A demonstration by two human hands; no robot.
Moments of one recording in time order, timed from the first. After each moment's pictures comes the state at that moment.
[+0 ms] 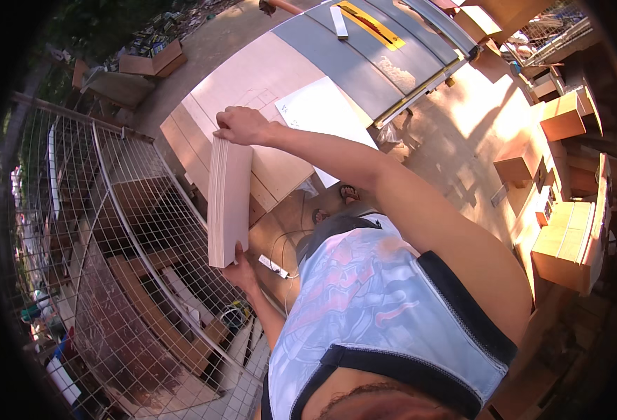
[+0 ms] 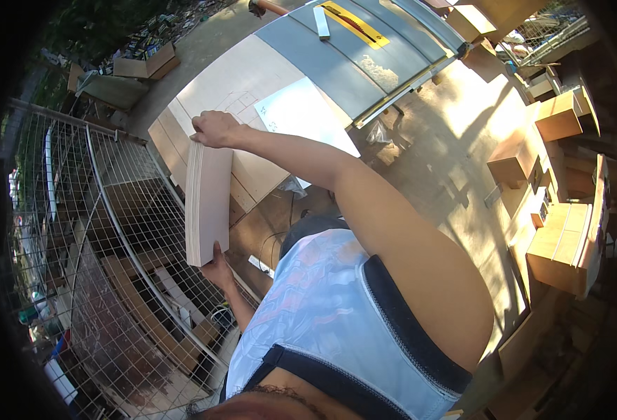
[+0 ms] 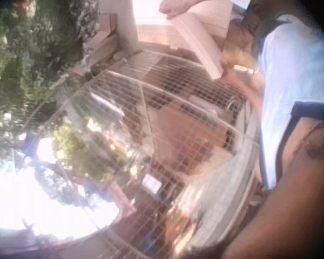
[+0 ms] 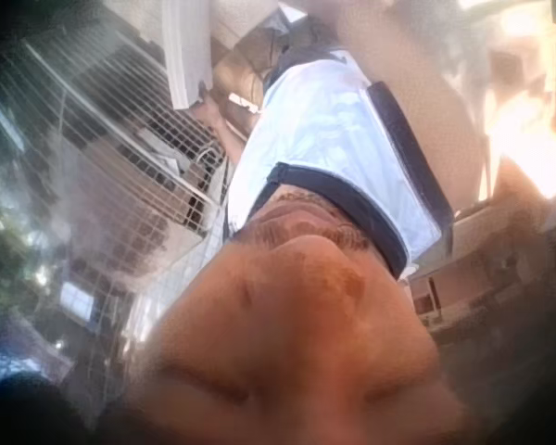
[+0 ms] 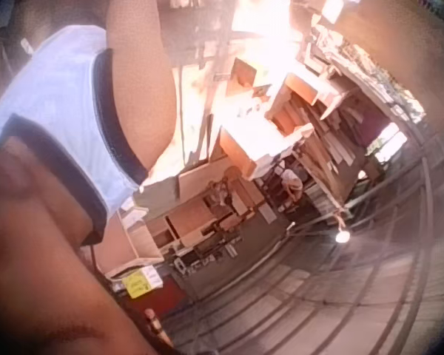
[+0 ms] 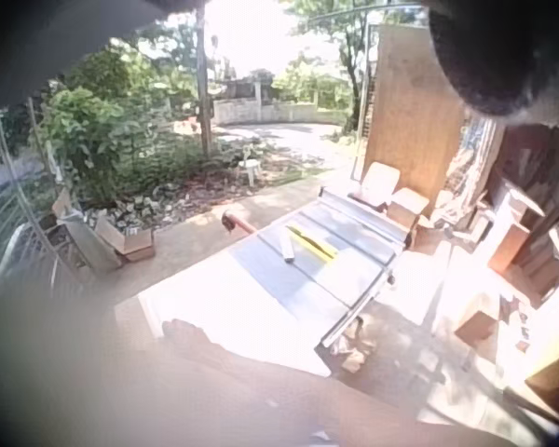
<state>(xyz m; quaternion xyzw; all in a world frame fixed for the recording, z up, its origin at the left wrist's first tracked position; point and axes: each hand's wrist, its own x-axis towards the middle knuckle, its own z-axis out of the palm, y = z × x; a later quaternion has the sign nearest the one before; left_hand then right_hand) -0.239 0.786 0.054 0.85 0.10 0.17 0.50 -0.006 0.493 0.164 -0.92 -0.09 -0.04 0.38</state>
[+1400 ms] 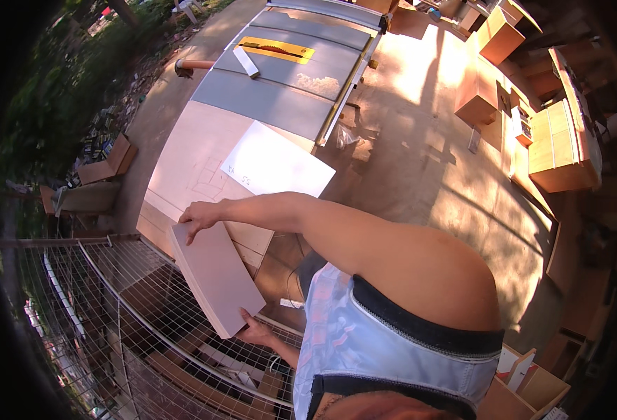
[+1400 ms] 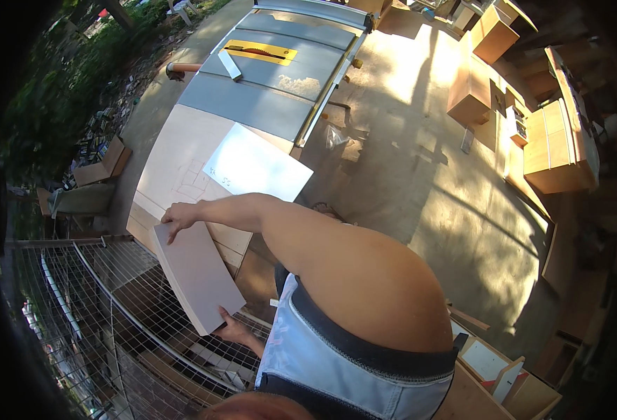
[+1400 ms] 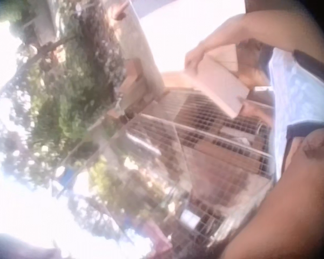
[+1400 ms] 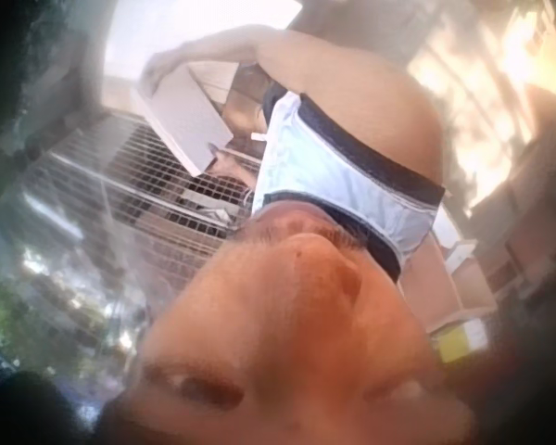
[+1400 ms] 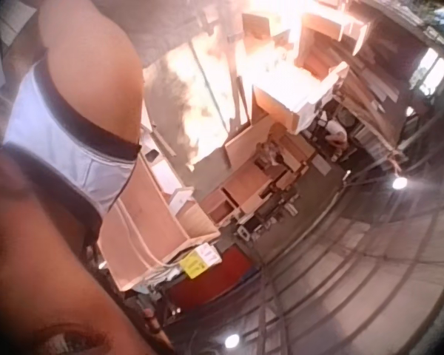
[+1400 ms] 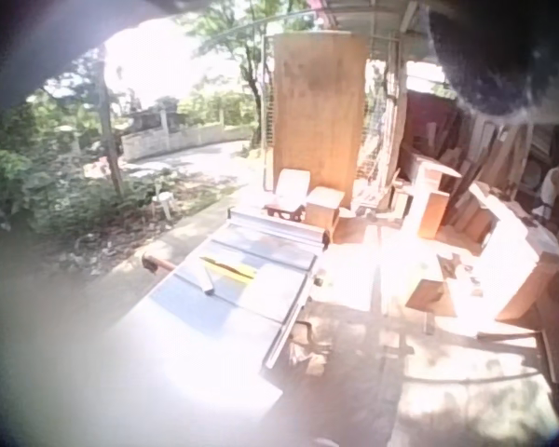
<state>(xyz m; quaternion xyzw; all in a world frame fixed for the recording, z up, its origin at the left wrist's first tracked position) -0.240 0.768 0.079 0.86 0.12 0.16 0.46 0.015 0.496 0.102 -0.82 -0.15 0.06 0.55</state>
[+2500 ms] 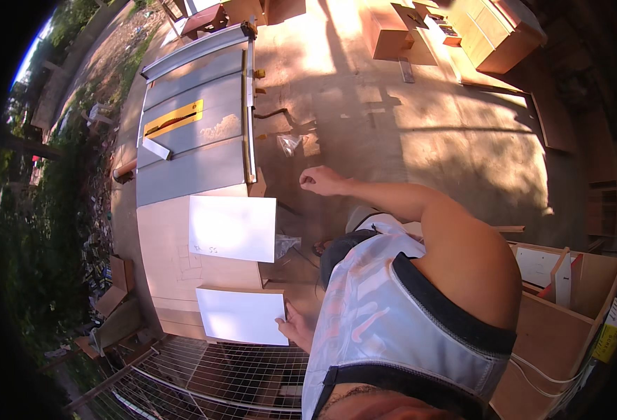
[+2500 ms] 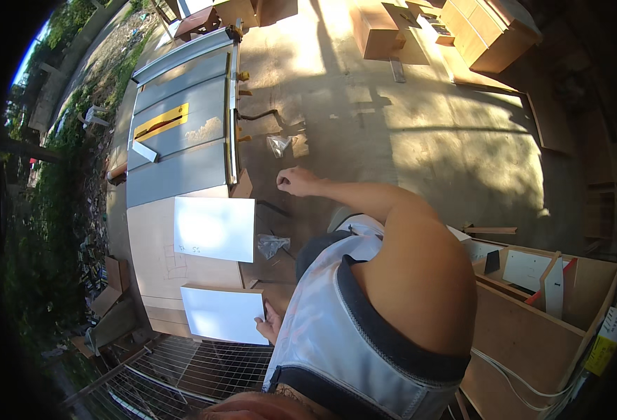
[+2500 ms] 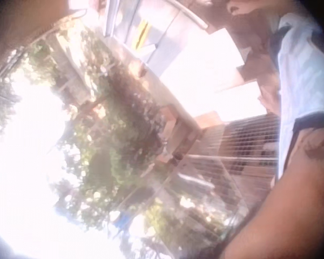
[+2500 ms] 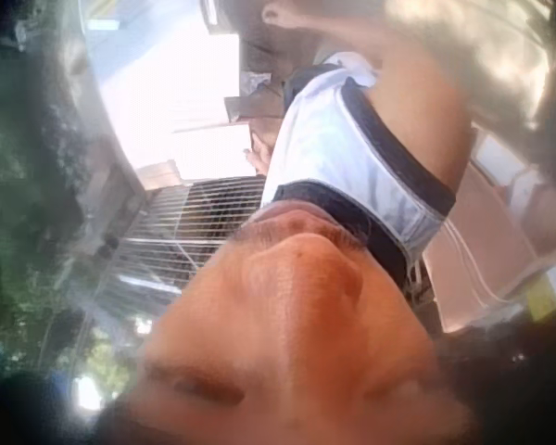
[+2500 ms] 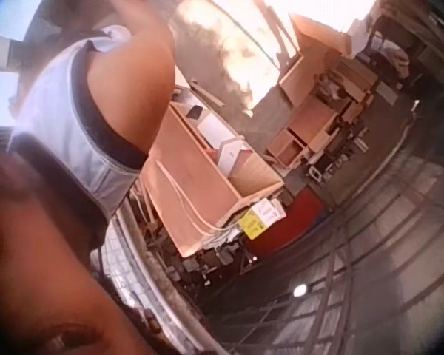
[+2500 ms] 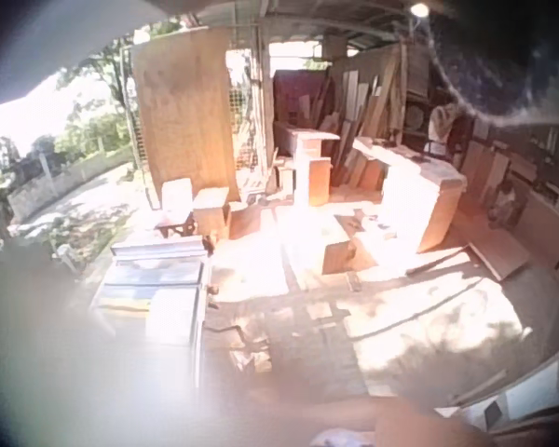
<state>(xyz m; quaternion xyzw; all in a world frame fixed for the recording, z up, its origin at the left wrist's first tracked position) -0.242 0.656 0.066 0.40 0.36 -0.33 0.78 -0.405 0.258 0.019 -0.77 0.42 -0.13 0.46</state>
